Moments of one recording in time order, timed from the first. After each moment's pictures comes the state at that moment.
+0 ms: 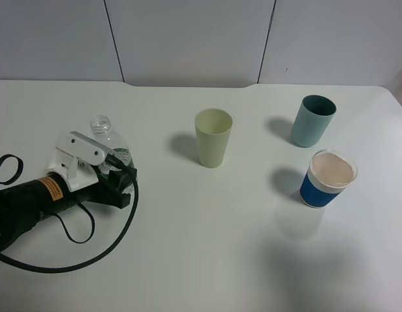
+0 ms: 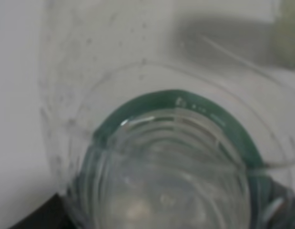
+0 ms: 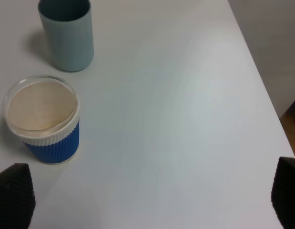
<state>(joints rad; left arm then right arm) -0.44 1.95 -0.23 0.07 -1.22 -0.03 -0.12 0.00 -0.51 -0.02 1.08 -0.13</state>
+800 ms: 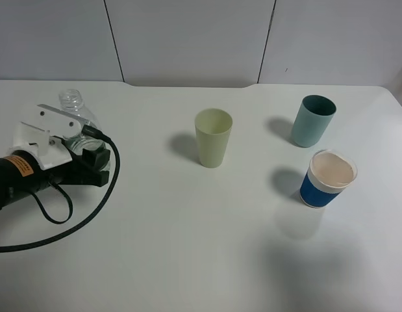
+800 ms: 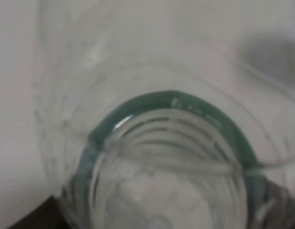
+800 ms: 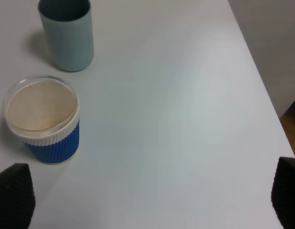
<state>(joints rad) -0.44 1.62 -0.23 -0.13 -0.86 0.07 -0.12 0.00 -0.51 -0.02 1.08 -0.13</state>
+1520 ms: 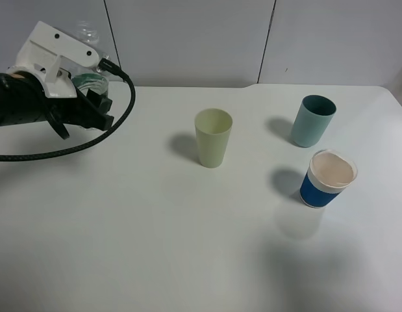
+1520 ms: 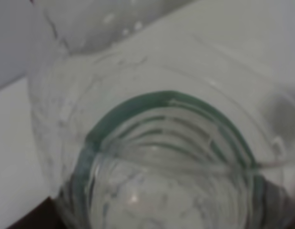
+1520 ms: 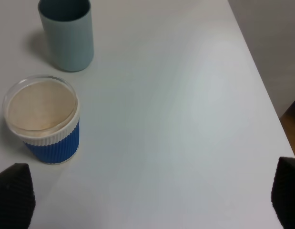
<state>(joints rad) -0.44 1.41 -0.54 -0.78 -0.33 0.87 -0.12 0.00 -0.51 -0.02 1.08 -0.13</state>
